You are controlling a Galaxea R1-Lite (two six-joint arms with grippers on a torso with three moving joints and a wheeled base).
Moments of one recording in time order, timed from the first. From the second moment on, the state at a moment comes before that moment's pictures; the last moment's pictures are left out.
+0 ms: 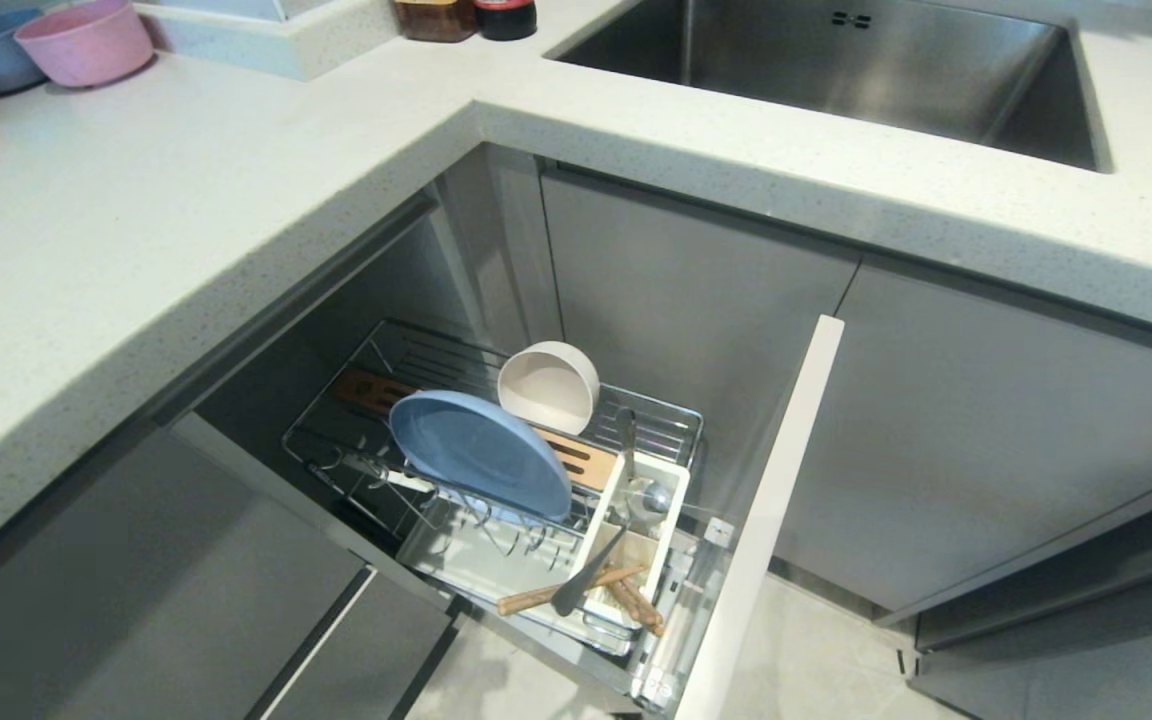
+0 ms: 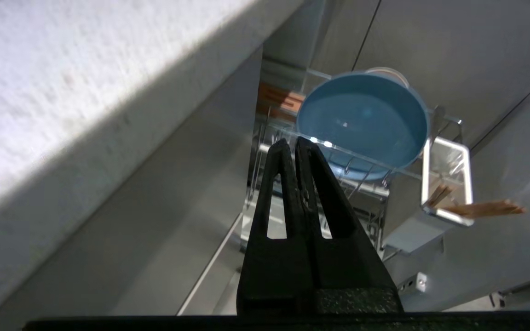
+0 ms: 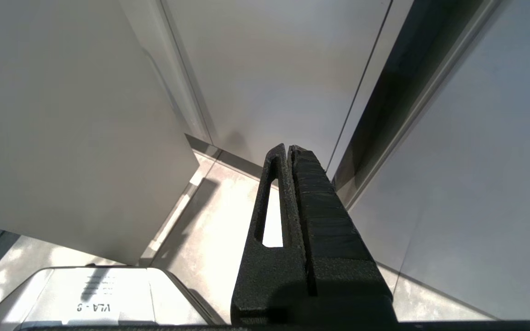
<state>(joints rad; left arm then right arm) 0.00 0.01 -0.33 0.15 -0.02 -0.08 0.00 0.00 0.00 0.00 0.00 0.01</state>
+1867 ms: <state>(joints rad) 0.00 0.00 0.00 -0.05 -0.02 0.02 0.00 0.00 0.00 0.00 0.00 0.01</state>
